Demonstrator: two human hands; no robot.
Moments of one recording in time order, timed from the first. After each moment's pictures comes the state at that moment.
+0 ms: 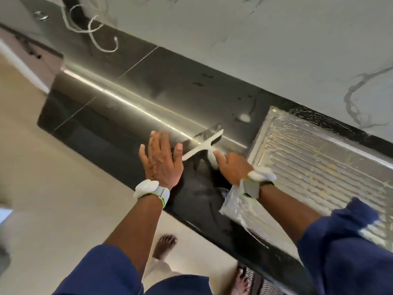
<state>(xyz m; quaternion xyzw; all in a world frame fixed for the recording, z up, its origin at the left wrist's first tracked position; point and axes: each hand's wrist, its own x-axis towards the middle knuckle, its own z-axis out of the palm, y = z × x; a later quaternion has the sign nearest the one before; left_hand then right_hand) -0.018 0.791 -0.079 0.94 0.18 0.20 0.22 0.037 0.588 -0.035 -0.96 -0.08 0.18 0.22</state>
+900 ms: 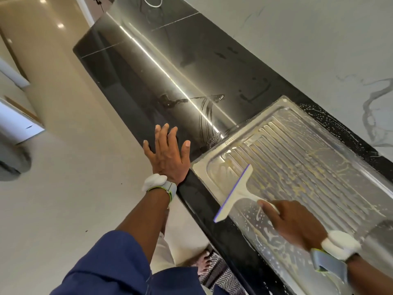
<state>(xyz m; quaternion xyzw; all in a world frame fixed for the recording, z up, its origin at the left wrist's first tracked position) -0.110 0.638 -0.115 0.90 0.35 0.22 0.14 -0.054 0.315 -0.014 -0.93 -0.26 0.26 0.07</state>
